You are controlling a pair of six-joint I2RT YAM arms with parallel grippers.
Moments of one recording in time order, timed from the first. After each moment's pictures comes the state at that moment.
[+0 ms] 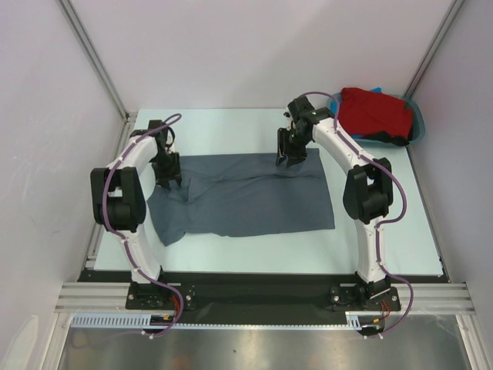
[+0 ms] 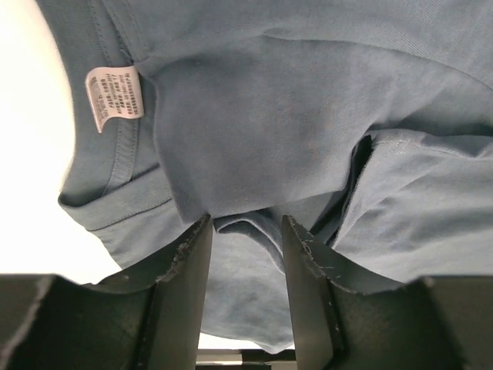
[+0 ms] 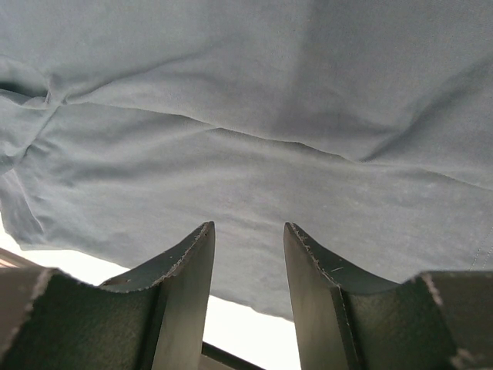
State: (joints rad) left arm 0.01 1.93 1.49 -0.95 0.04 -0.17; right arm 0.39 2.15 1.99 -0.99 -0.25 0.36
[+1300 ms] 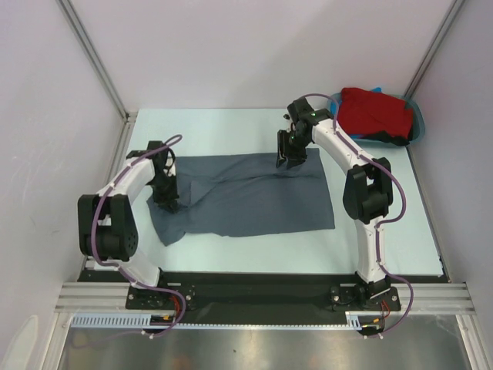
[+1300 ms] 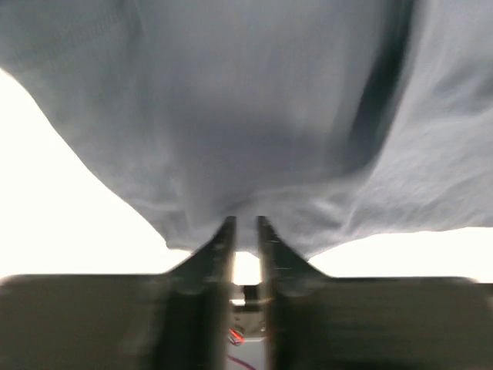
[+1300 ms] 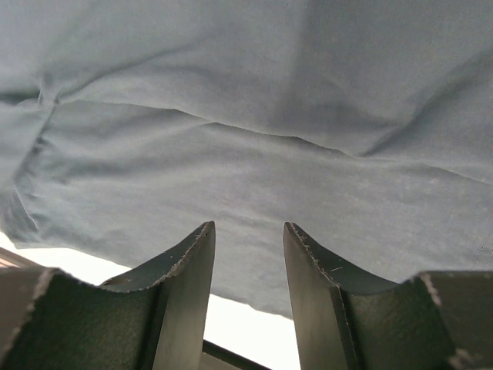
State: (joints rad) left arm -0.03 1.65 1.18 -0.99 0.06 -0.18; right arm 0.39 2.15 1.97 -0.99 -0.25 0.36
